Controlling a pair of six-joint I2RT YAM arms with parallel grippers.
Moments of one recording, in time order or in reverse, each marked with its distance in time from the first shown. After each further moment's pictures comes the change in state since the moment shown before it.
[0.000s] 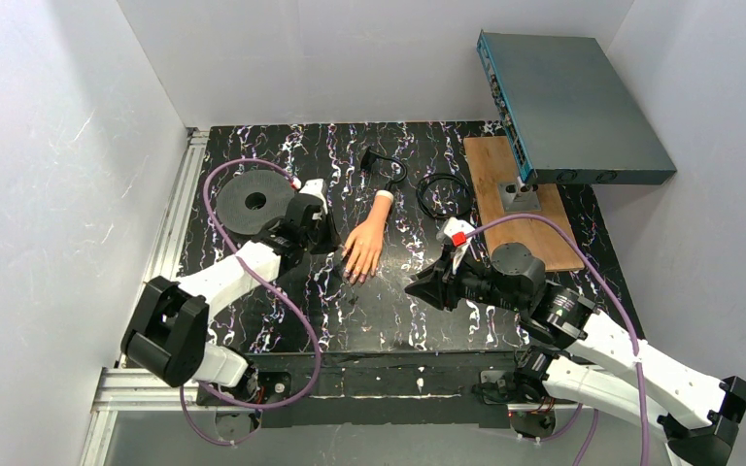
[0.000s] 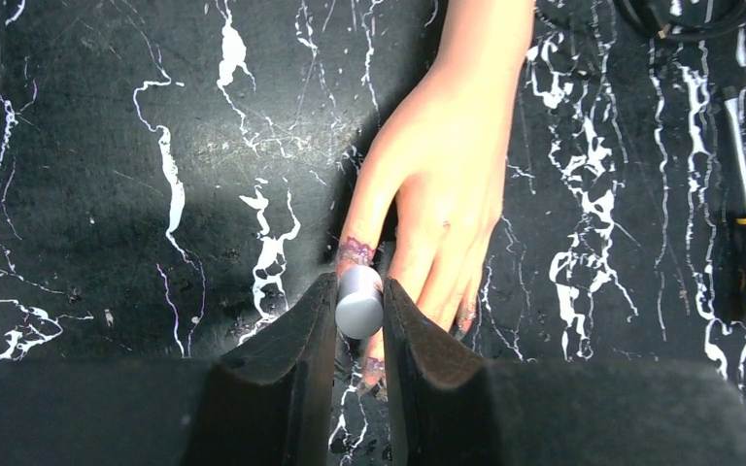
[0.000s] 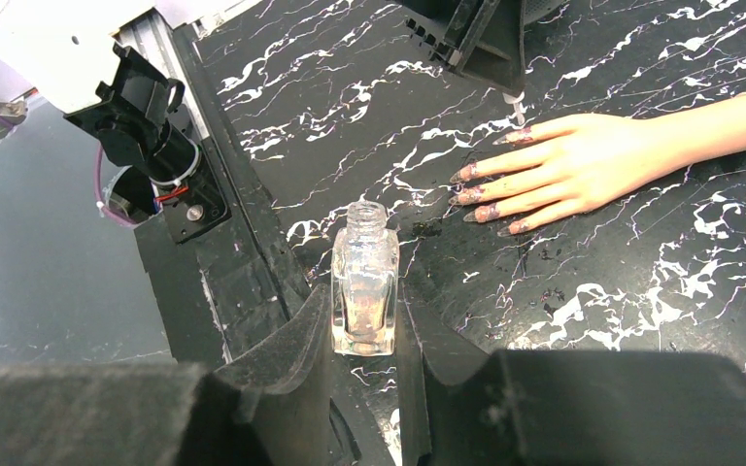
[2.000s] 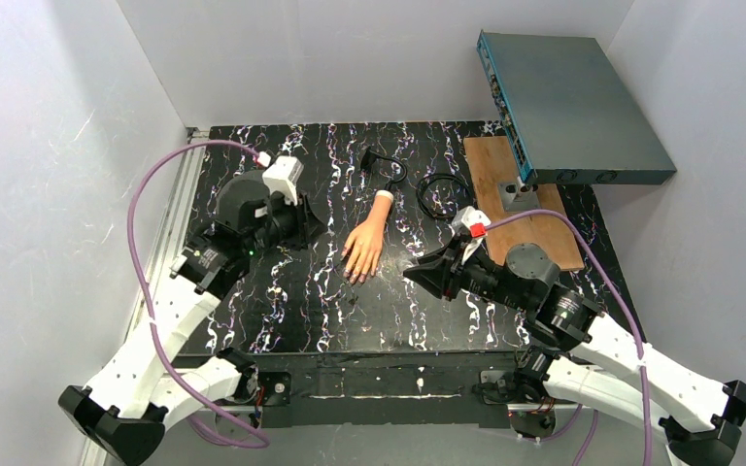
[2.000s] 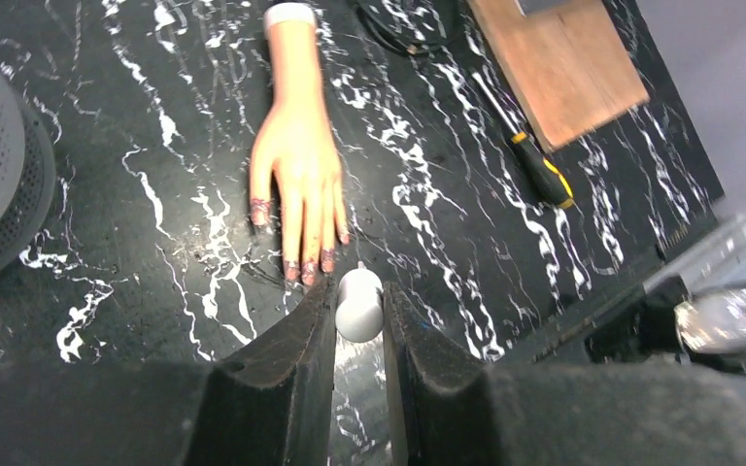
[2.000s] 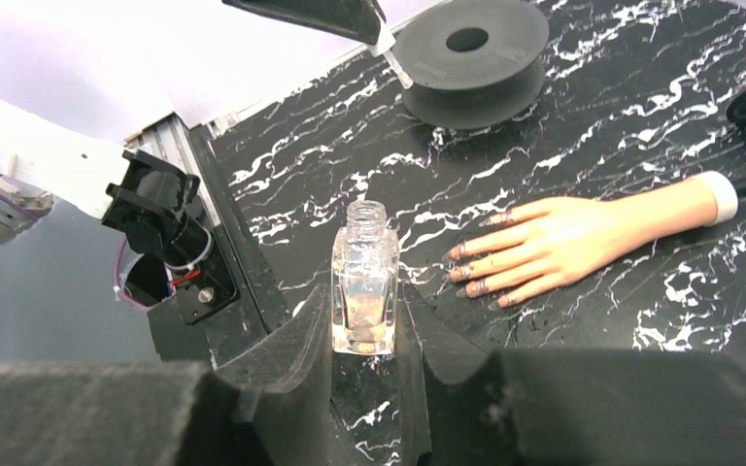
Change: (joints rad) left arm 0.000 -0.442 0.240 -0.462 0.175 0.145; right arm 0.000 -0.024 0.000 0.137 0.062 0.055
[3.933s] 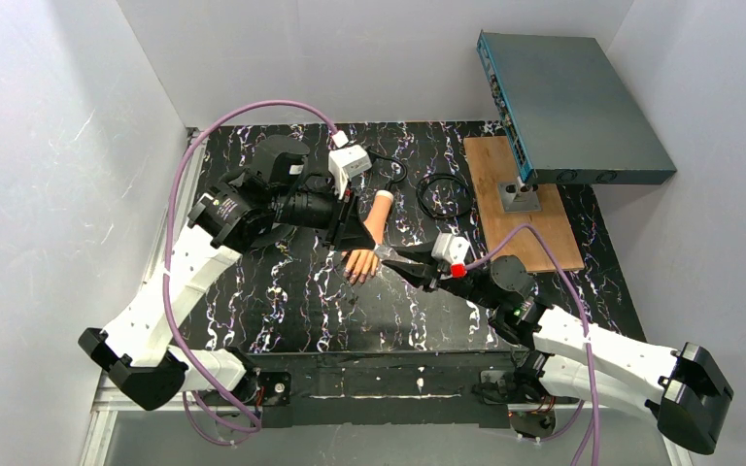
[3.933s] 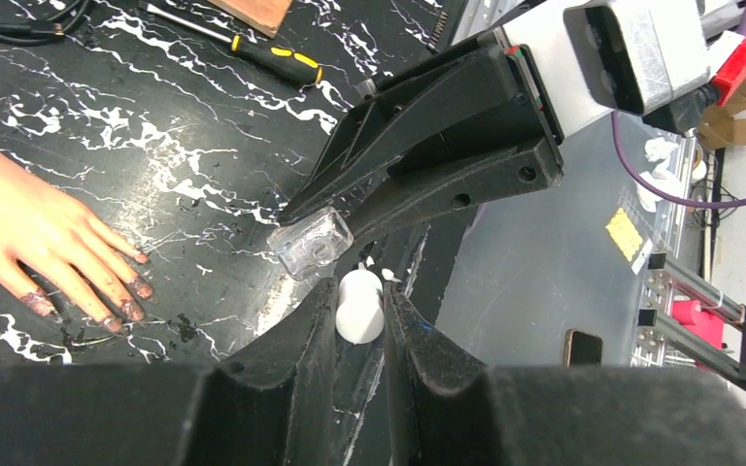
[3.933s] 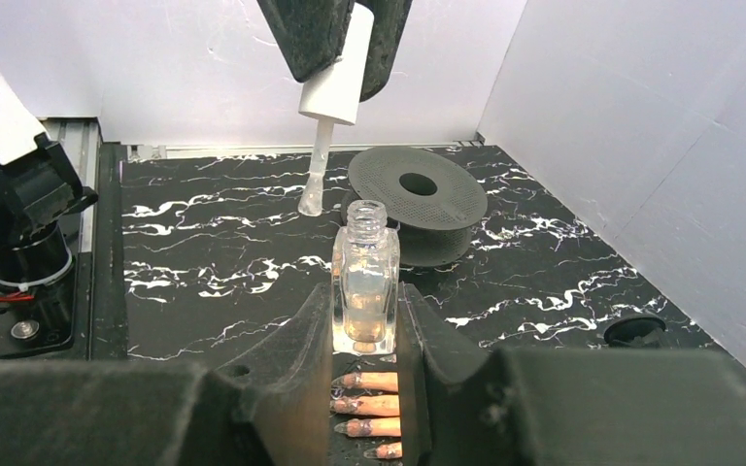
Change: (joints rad) left arm -0.143 0.322 0.544 -0.345 0.548 0.272; right arm 0.000 0.197 -0.248 0.745 -0.099 -0.395
